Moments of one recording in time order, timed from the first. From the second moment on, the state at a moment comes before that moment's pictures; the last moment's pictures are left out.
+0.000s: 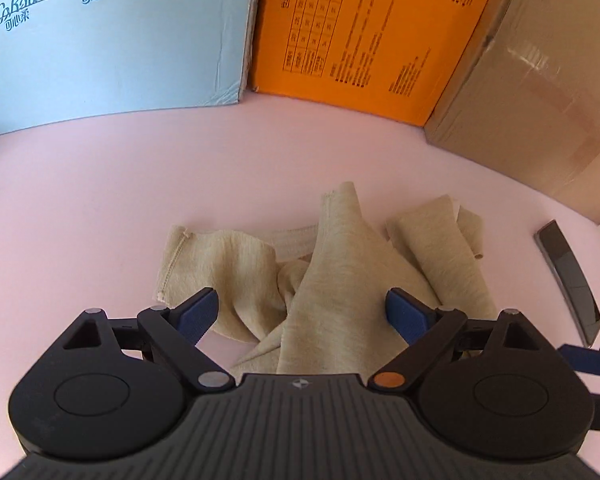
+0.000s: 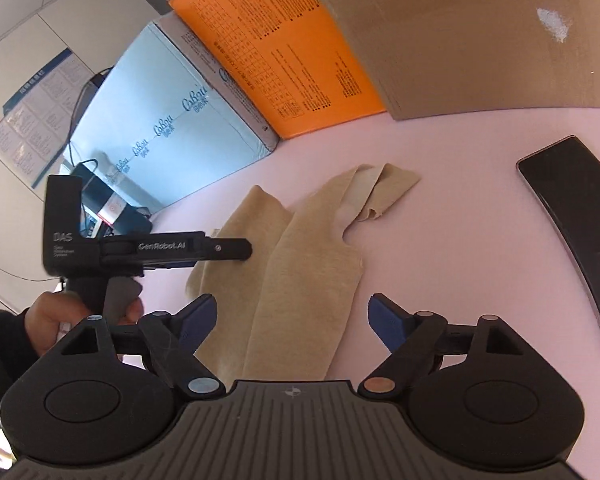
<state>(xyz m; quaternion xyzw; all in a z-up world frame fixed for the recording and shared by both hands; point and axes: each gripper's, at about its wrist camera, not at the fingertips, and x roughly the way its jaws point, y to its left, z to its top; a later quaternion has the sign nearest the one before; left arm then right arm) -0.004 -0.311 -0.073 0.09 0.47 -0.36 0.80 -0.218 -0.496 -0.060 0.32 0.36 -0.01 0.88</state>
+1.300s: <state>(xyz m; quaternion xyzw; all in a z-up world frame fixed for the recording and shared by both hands) 0.042 -0.231 0.019 -0.01 0.43 -0.36 0.83 -0.164 -0.513 -0.003 0.39 0.25 0.02 0.88</state>
